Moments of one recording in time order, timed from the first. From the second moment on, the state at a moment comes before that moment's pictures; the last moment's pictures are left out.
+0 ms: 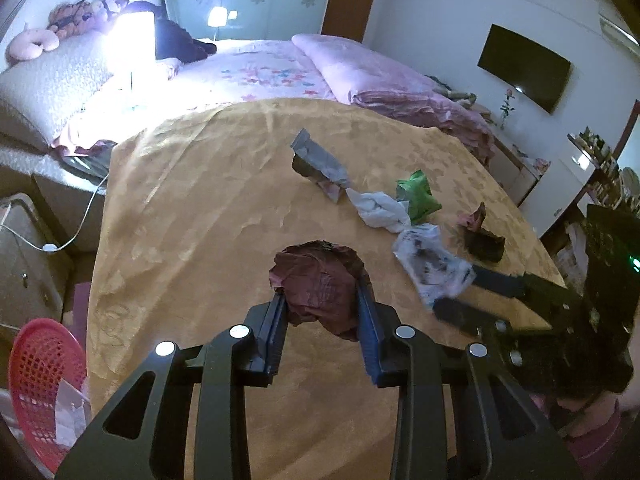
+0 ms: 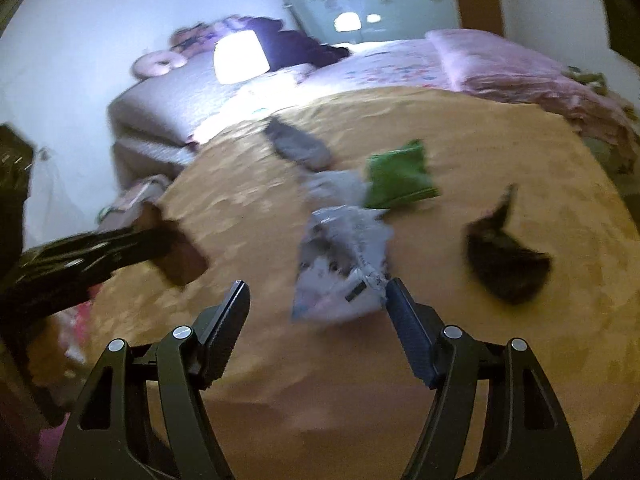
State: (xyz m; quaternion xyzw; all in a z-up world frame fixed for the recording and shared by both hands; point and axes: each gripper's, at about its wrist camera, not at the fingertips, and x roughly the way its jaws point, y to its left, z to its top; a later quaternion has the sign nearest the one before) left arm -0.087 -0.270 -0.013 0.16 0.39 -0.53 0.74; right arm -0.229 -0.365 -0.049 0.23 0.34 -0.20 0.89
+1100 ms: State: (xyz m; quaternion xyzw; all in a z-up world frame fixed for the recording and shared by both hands) left arm -0.066 -0.242 -0.023 0.16 0.39 -0.50 0.76; right arm -0.199 -0.371 -0.060 0.19 0.36 -0.25 0.88
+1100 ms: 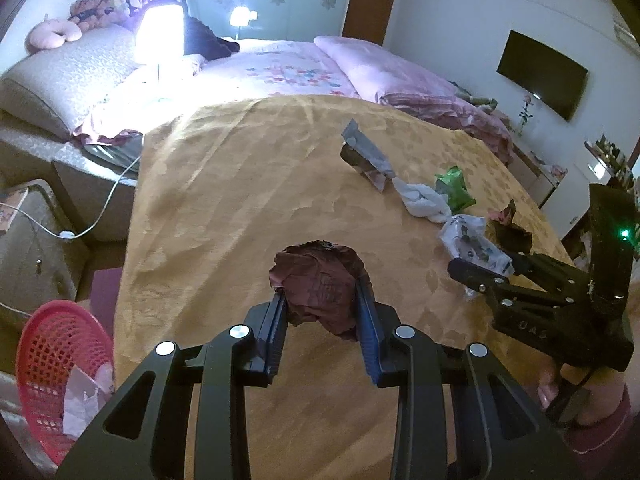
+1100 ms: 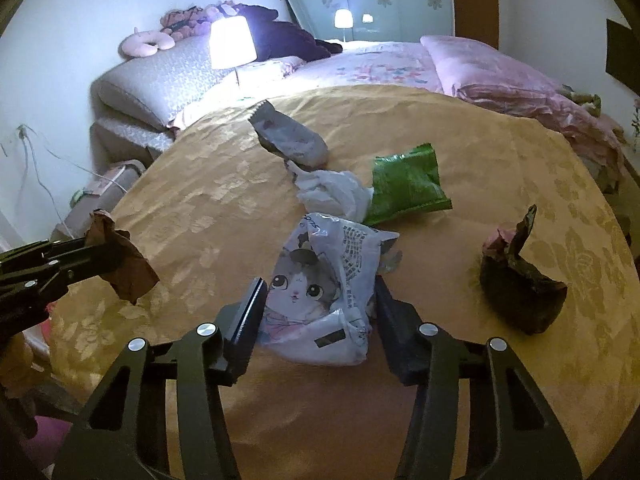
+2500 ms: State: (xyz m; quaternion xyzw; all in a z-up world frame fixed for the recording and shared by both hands) left arm 0.043 -0.060 0.000 0.11 0.38 -0.26 0.88; right arm -0.028 -0.207 -0.007 0.13 0.38 -0.03 0.92
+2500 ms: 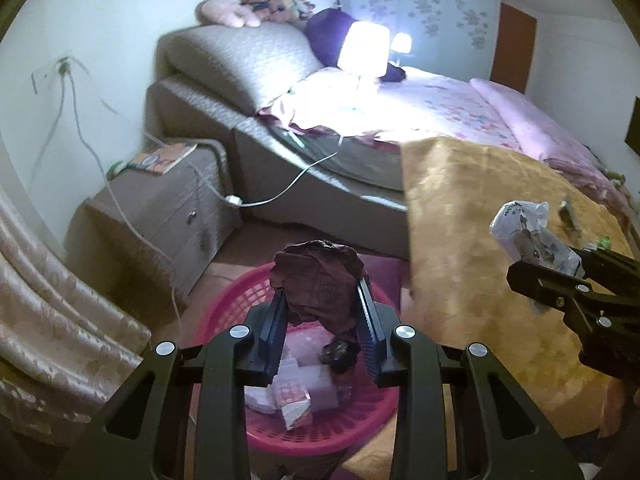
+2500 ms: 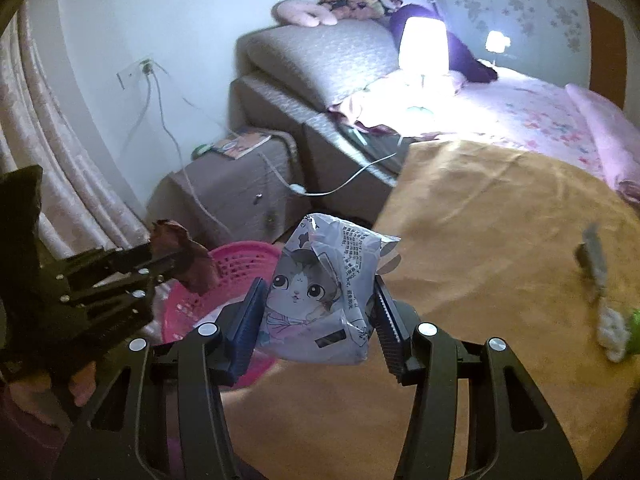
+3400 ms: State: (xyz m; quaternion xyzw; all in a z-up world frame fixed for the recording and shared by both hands) left arm 0.089 -0.050 -0.066 0.13 0.45 -0.20 0.86; right arm 0.041 -0.169 -0.063 0.13 0.46 0.02 0.88
